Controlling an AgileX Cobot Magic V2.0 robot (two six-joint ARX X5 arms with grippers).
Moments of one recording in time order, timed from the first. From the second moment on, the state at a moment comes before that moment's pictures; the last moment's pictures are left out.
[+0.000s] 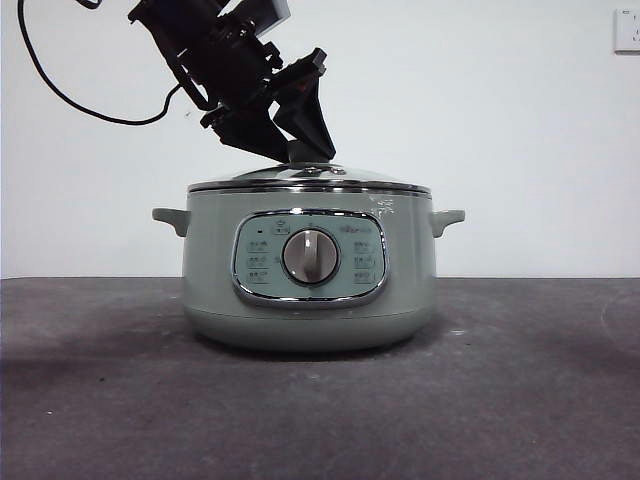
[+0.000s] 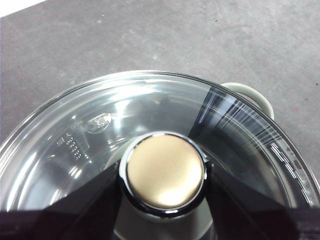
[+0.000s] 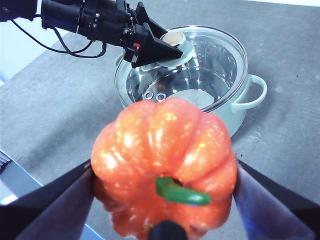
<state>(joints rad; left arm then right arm) -0.50 1.77 1.45 -0.29 0.26 0.10 0.54 0.73 1.05 -0.82 -0.15 0.11</state>
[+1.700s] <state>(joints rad) -0.36 1.10 1.65 -0.84 0.26 0.10 0.55 1.61 1.46 -0.45 -0.18 0.02</state>
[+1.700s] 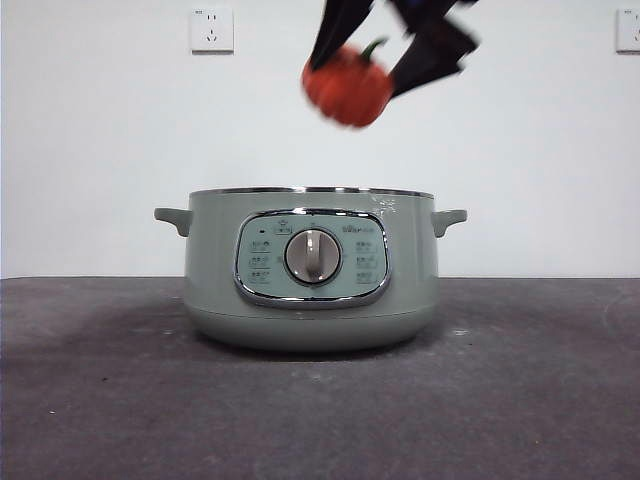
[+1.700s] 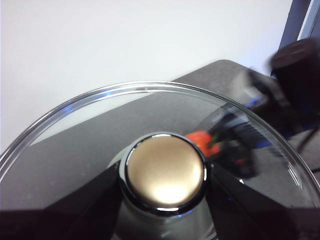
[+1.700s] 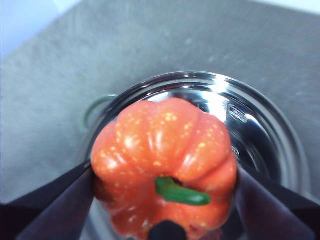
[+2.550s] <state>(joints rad) -0.36 1.09 1.65 -0.91 0.26 0.10 0.62 1.98 1.55 -0.48 -0.02 -0.22</state>
